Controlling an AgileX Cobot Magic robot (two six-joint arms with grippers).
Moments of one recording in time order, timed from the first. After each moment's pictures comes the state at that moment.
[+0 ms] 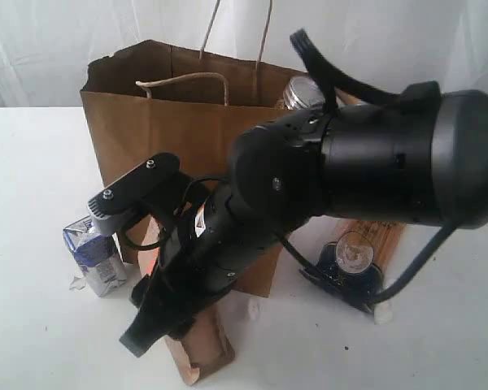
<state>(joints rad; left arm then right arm) -0.51 0.00 0.02 0.20 0.40 -0.29 0.94 1.67 -1.14 0.23 0.61 -0.27</state>
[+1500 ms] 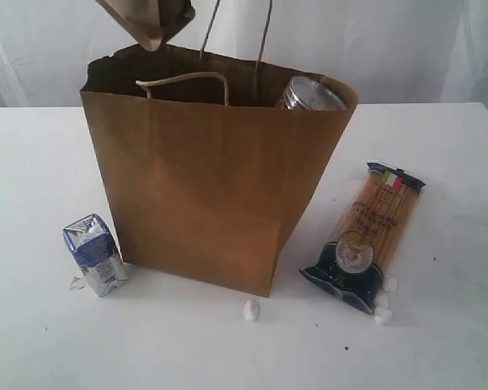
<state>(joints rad) -0.51 0.00 0.02 0.20 0.40 -0.29 0.89 1.50 -1.64 -0.37 0.50 -0.11</state>
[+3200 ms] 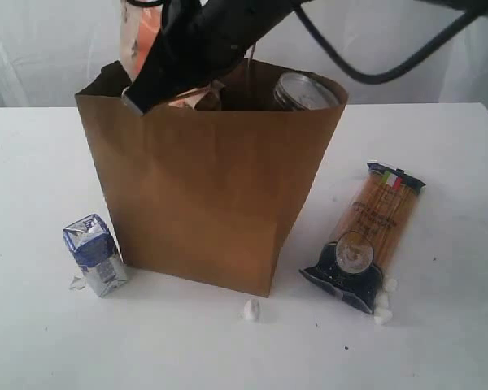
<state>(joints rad) -0.51 0.00 0.02 0.20 0.40 -0.29 0.83 1.68 -1.64 -0.27 0.74 -0.08</state>
